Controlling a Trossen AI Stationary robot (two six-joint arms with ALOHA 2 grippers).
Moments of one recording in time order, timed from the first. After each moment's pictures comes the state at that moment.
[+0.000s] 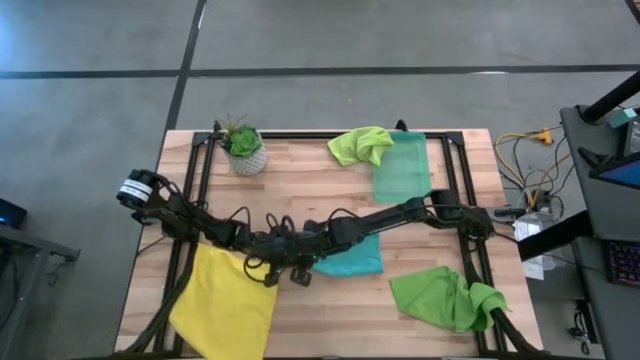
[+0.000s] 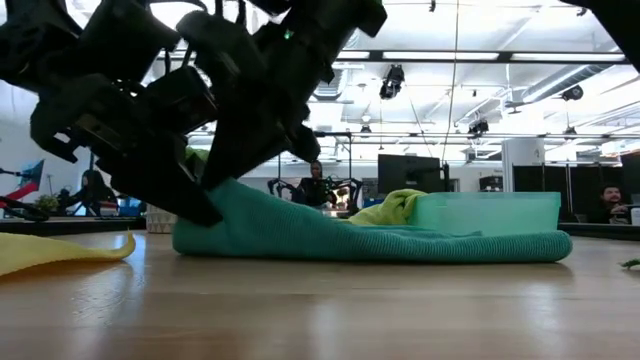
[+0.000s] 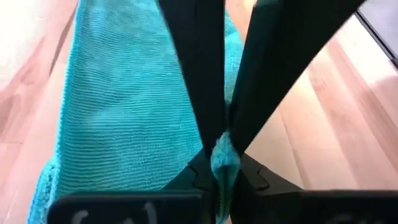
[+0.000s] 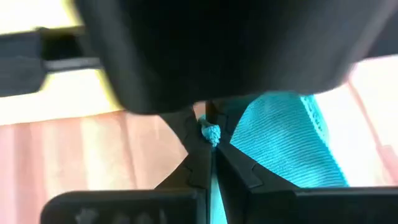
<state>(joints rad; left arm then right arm) -0.29 1.60 0.45 0.59 -0.02 -0.31 0.20 2.24 1.83 -0.55 0.02 0.45</state>
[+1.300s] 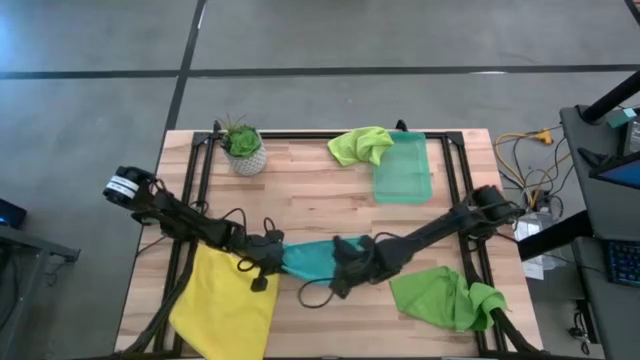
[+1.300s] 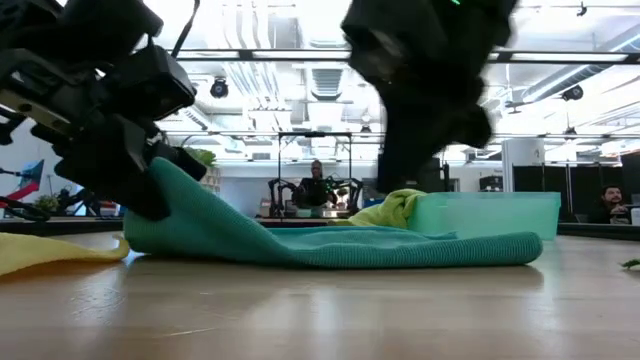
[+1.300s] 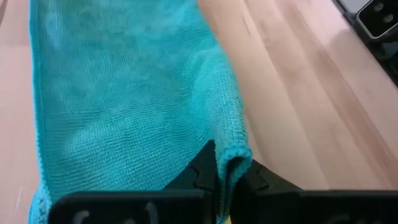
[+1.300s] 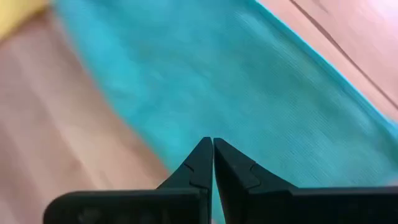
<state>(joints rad) -0.34 1.48 0.44 0.40 0.06 -0.24 0.39 1.90 1.29 -0.57 0.31 1.03</state>
